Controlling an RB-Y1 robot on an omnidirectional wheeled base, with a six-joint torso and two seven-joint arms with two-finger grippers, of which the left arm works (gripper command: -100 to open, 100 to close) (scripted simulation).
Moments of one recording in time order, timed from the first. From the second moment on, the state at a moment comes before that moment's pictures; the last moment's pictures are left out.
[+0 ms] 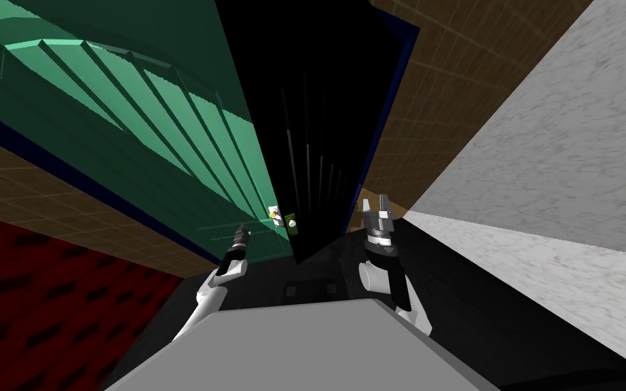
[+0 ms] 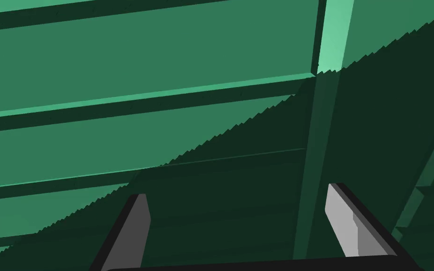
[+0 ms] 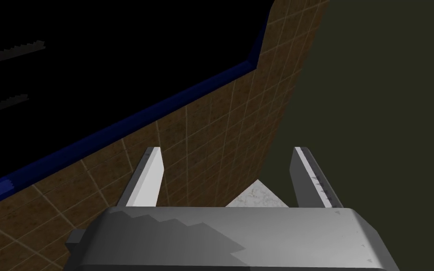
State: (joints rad) arm 0.01 0.27 0.24 -1.16 0.19 -0.32 0.03
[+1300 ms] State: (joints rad) arm -0.02 0.24 0.19 -1.17 0.18 -0.32 0.04
